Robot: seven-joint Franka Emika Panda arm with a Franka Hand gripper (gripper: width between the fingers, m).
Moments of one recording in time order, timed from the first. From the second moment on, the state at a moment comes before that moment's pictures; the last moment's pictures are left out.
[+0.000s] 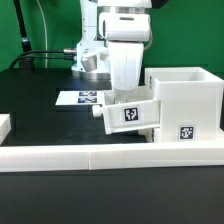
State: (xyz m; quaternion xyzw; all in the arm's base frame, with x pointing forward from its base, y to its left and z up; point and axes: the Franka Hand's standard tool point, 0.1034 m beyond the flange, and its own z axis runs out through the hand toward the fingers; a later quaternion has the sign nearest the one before) arm 0.534 0.006 0.050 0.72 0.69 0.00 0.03
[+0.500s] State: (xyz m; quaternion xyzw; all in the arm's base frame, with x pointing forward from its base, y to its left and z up) arm 0.535 0.011 0.051 0.73 0.68 -0.01 0.03
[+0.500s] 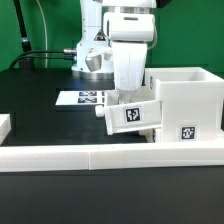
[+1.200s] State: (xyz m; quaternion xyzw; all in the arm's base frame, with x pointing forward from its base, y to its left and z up) arm 0.535 0.006 0.050 0.72 0.69 -0.01 0.03
